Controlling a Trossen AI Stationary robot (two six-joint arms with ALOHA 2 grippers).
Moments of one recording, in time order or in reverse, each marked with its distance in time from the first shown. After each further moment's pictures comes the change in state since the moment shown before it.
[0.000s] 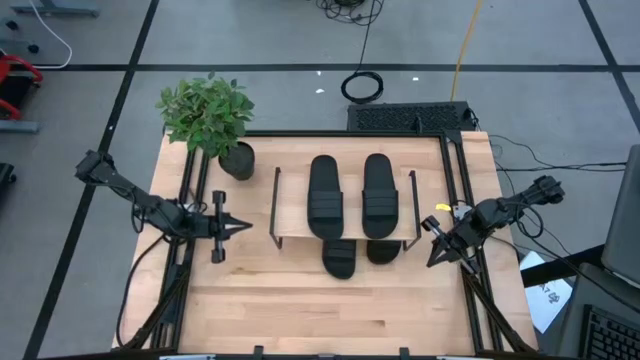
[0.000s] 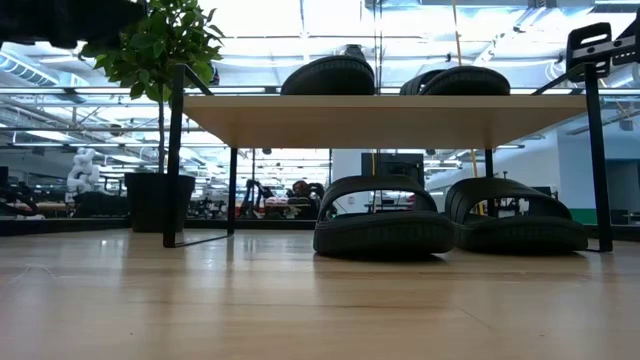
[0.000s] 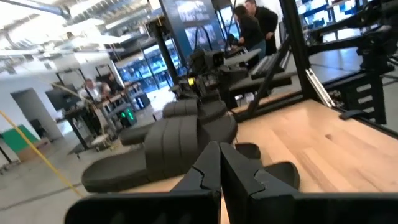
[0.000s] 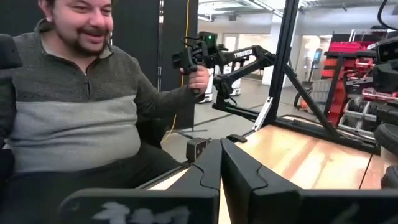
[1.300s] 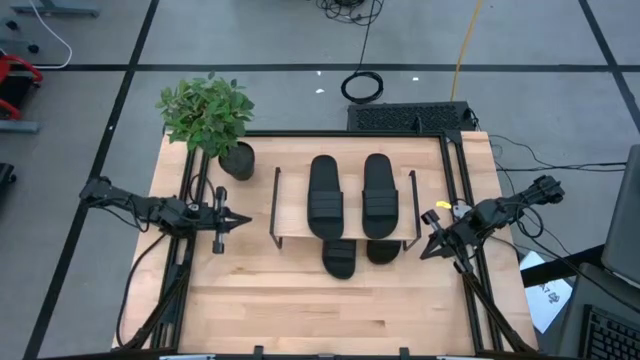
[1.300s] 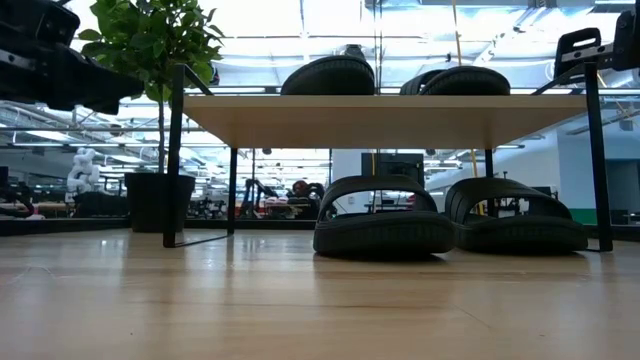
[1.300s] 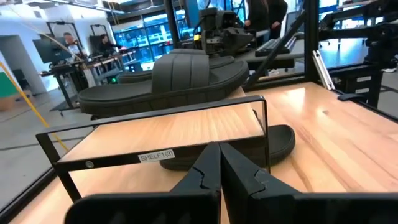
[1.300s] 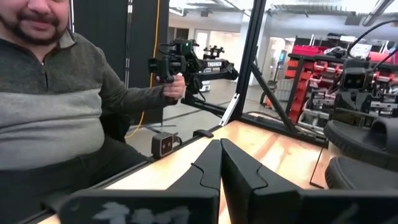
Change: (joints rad) left arm 0.235 -0.362 -0.166 -0.312 0.206 -0.224; right arm 0.003 0.000 0.000 -0.021 0.138 -0.075
